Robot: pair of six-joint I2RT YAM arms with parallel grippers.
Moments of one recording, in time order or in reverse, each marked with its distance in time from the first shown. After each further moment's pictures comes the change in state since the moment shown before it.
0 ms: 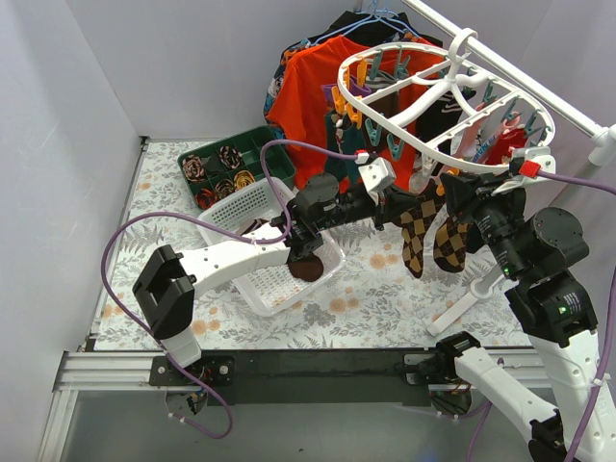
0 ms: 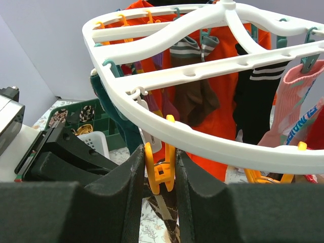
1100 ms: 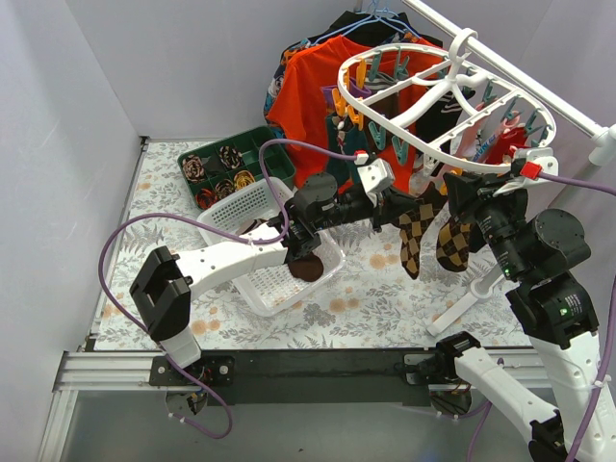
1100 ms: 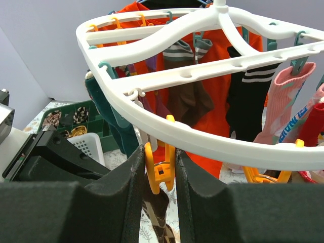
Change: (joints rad) left arm 0.002 -0.019 -0.012 -0.026 0.026 0.007; right arm 0.001 -0.006 0.000 0.000 0.022 -0.021
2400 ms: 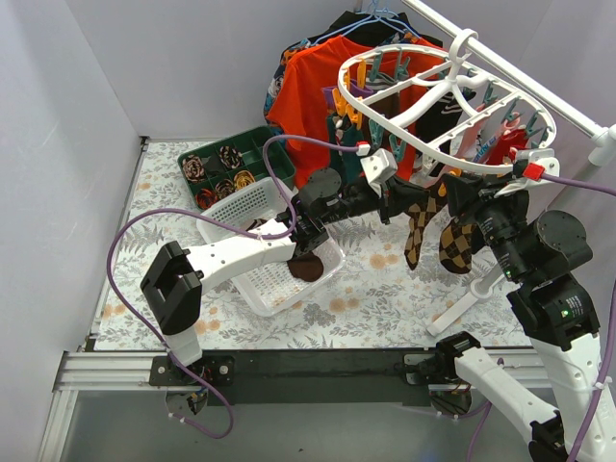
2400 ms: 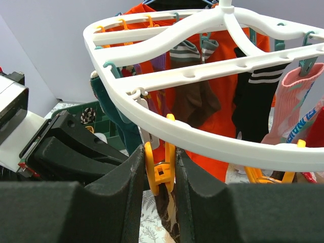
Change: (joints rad) left arm 0.005 0.067 0.076 0.074 0.008 -0.064; right arm 0.000 -0.006 0.000 0.000 -0.019 0.023
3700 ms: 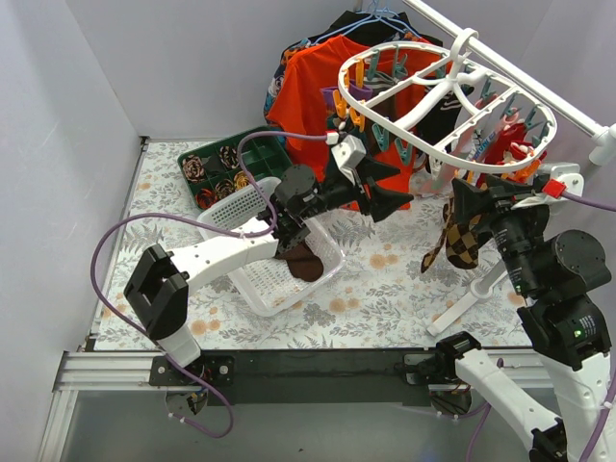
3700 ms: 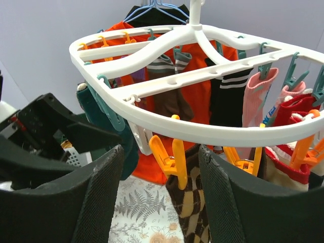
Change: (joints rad) left arm 0.071 -0.084 -0.115 0.084 0.013 -0.143; right arm 0.003 -0.066 -0.003 -0.007 0.088 -0.052
